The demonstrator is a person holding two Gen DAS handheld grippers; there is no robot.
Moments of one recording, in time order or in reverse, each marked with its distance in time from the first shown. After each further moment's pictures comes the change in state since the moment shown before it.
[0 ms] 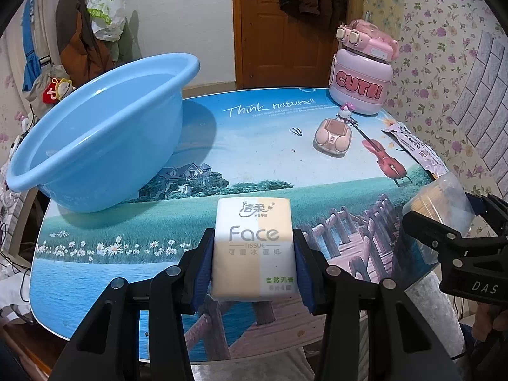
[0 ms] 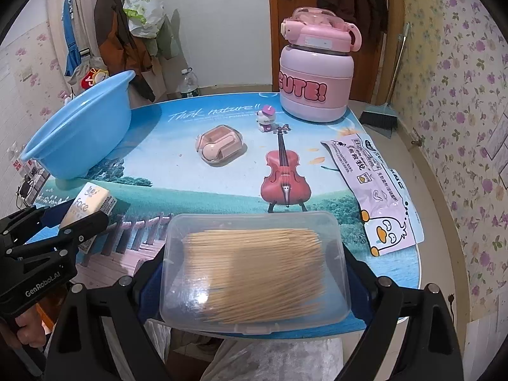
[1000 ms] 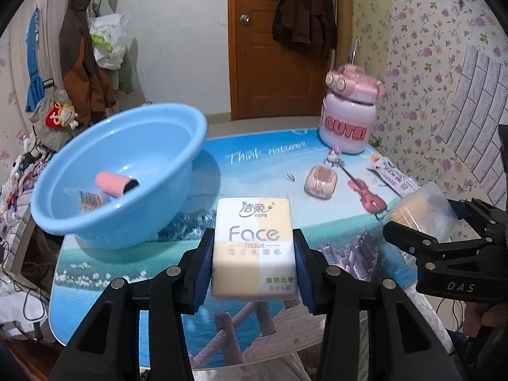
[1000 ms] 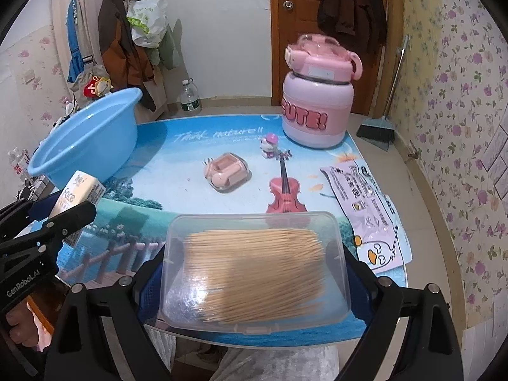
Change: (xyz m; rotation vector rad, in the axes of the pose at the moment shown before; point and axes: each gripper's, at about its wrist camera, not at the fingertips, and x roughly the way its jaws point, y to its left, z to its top) left arm -0.045 0.008 0.022 0.019 -0.146 -0.025; right arm -0.022 0.011 0.020 -0.017 -0.055 -0.011
